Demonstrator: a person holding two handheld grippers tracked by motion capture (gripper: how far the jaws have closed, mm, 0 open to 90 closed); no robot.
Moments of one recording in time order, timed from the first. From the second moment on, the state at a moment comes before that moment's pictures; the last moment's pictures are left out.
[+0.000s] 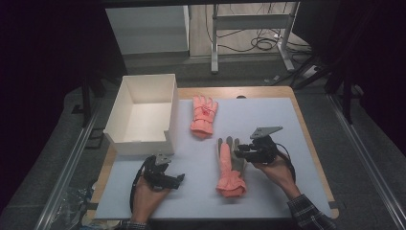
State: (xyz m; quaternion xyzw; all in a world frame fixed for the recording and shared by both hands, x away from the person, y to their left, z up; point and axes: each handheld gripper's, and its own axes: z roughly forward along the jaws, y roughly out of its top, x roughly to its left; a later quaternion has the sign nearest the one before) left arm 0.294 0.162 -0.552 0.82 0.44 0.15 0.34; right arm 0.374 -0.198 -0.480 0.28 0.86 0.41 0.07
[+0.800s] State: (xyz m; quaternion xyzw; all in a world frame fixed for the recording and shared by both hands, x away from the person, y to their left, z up) left arm 0.293 0.162 -0.552 0.82 0.44 0.15 0.34; right arm 0.457 -0.128 -0.461 0.29 0.86 0.41 0.12
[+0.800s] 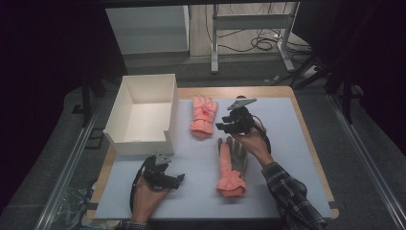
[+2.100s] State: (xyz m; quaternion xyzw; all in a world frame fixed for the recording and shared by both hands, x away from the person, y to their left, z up) left arm 0.293 0.162 -0.552 0.82 0.44 0.15 0.34; right arm 0.547 -0.050 -0.507 0.35 0.87 0.33 0.14
